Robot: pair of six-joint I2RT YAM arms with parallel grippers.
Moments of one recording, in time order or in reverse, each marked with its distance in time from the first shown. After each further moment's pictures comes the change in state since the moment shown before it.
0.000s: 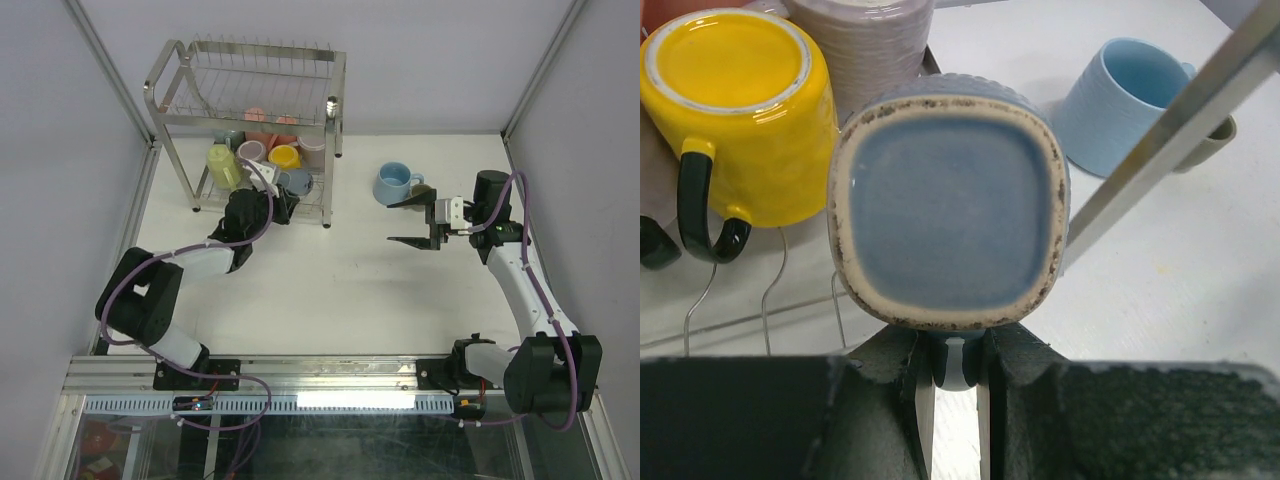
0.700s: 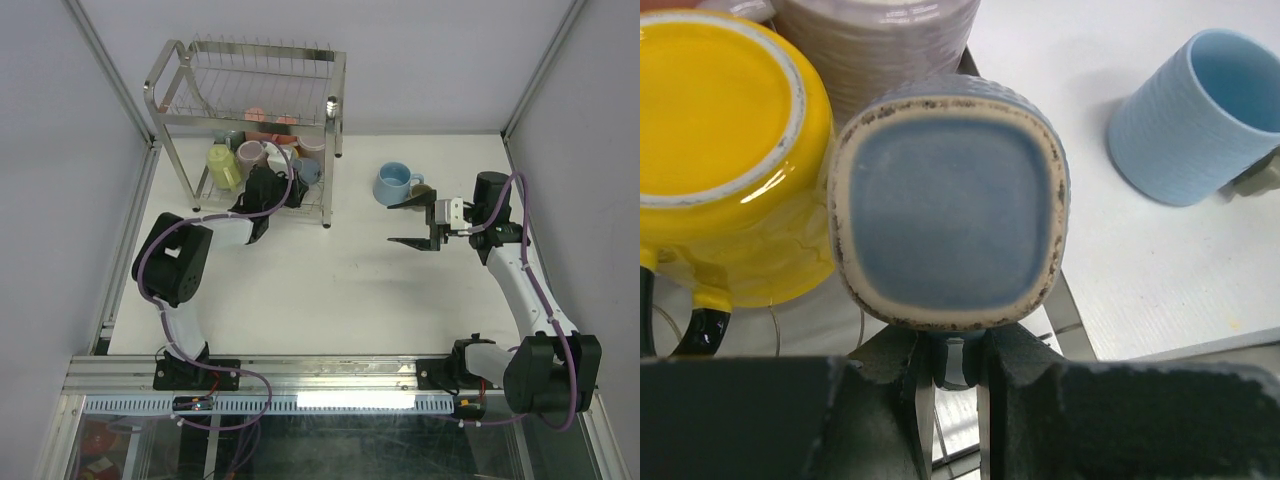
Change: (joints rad) left arm 0.019 0.327 0.311 -0.076 0.009 0.016; right arm -0.004 0.000 -0.012 0.007 0.000 0.003
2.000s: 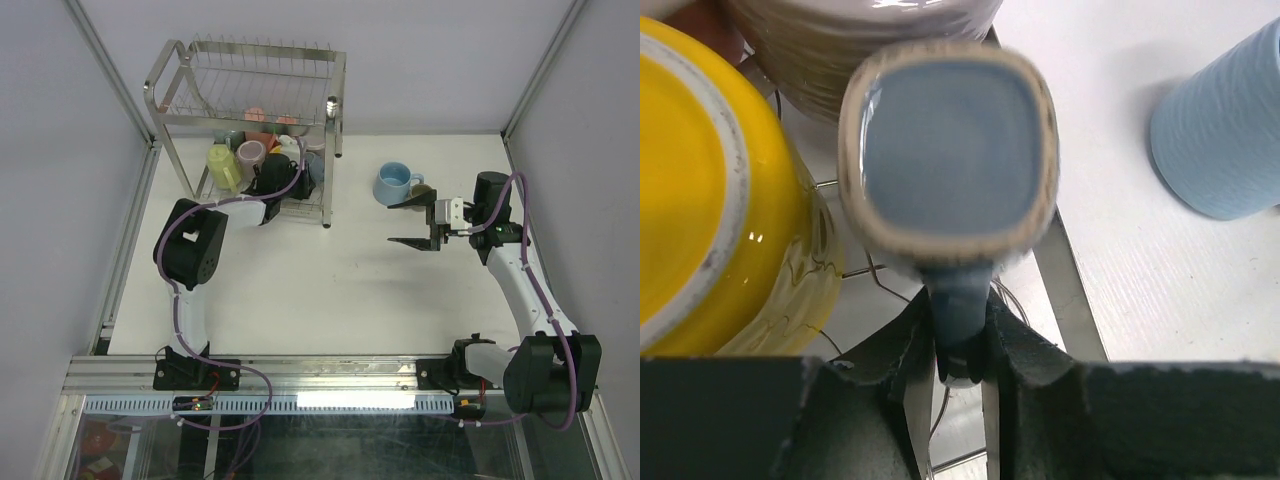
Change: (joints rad) left arm 0.000 0.195 0.272 -0.234 0.005 -0.013; right arm -0.002 0.000 0.000 0.001 0.000 0.000
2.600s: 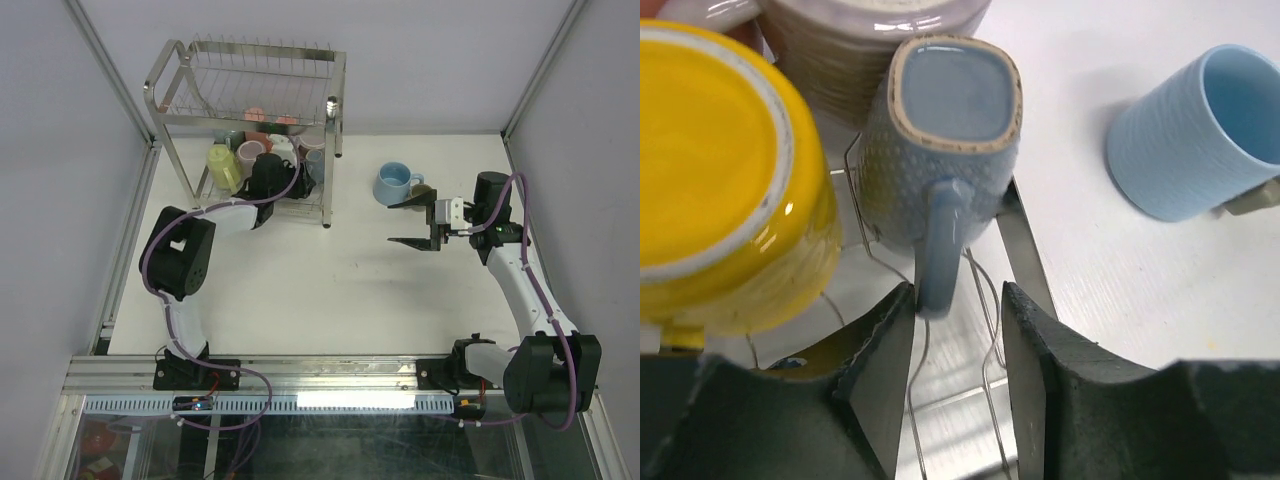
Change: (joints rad) left arm 0.000 -0.088 -0.051 0.012 0.011 -0.050; right arm -0.002 0.000 0.000 0.000 0.000 0.000
